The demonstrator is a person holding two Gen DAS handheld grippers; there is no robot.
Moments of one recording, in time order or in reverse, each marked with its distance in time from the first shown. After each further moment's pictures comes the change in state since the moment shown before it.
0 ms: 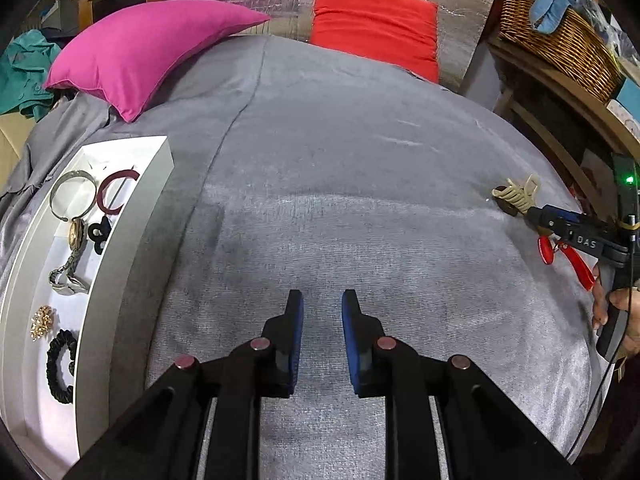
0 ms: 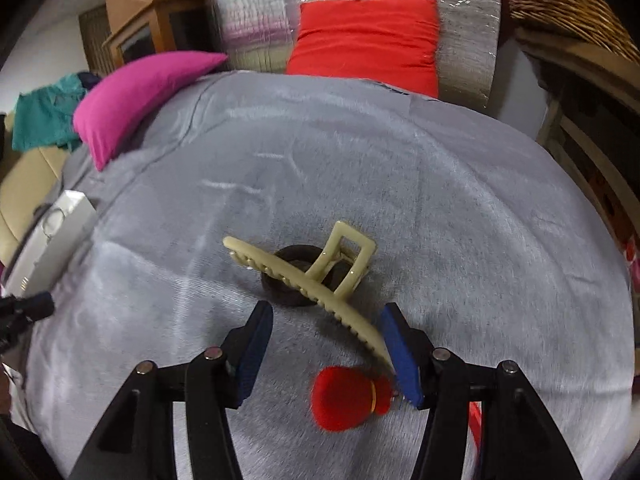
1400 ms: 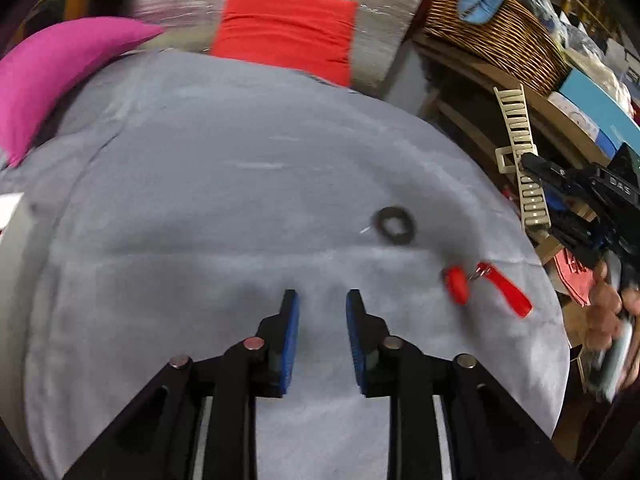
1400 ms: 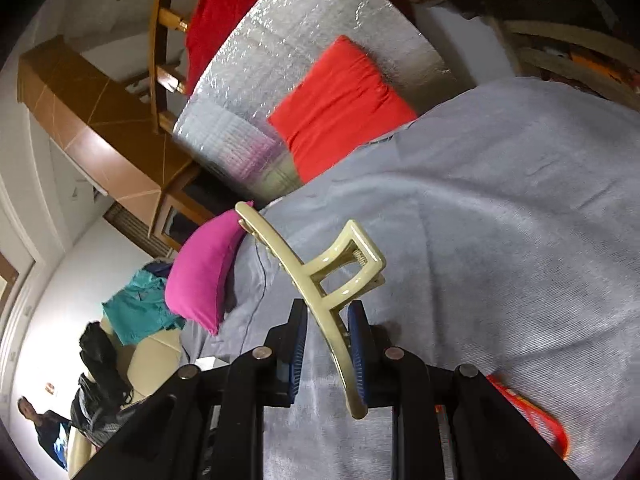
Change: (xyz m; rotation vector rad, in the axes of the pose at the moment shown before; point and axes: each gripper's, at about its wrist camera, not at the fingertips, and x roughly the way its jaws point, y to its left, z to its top) left arm 0.039 -0.115 0.040 0.087 -0.042 -0.255; right arm -0.070 -0.090 -0.002 0.620 -0.274 0.463
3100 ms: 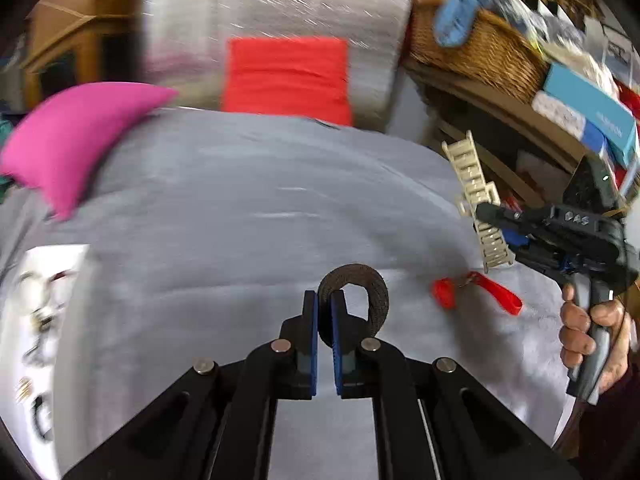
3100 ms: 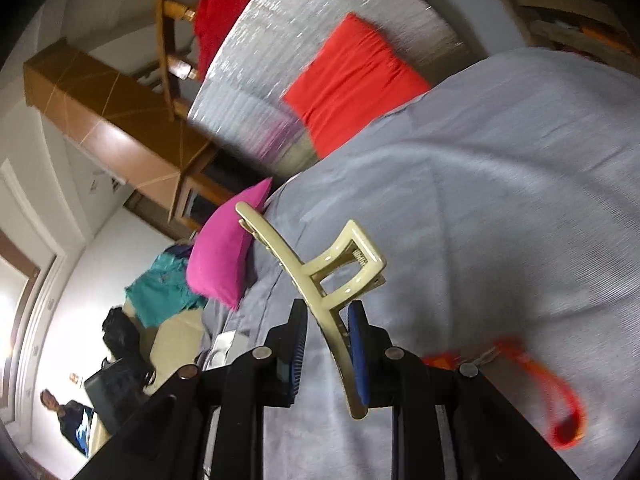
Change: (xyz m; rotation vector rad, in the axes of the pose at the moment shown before) left arm -0.099 -0.006 -0.013 0.069 -0.128 0.150; right arm 0.013 0.006 -0.023 -0.021 0.131 0.102
